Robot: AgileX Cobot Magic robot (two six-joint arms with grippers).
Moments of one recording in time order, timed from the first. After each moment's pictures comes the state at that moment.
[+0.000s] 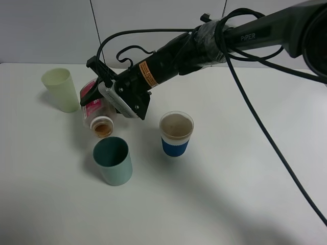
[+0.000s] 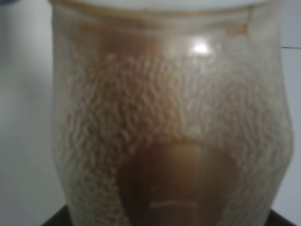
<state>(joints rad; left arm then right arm) 0.04 -0.01 -0.51 -0.02 1.05 0.02 0.64 2.25 -1.58 -1.76 -0.96 -0.43</state>
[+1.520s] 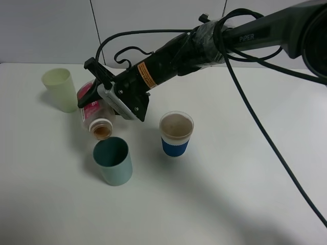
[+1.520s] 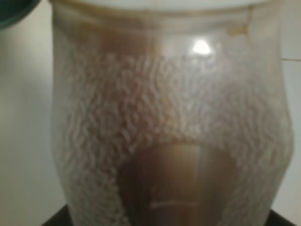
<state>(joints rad) 0.04 -0.01 -0.51 -0.02 1.05 0.02 0.65 2.25 -1.58 -1.76 -0.97 -0.45</state>
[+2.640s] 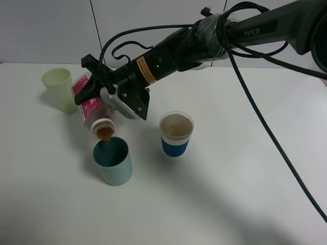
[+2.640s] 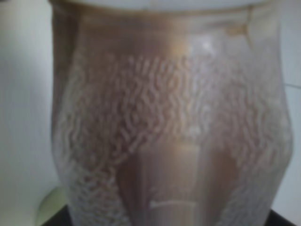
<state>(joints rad) 0.04 -0.01 -0.51 -0.02 1.05 0.02 0.66 2.22 -1.58 -1.76 -0.97 -0.60</state>
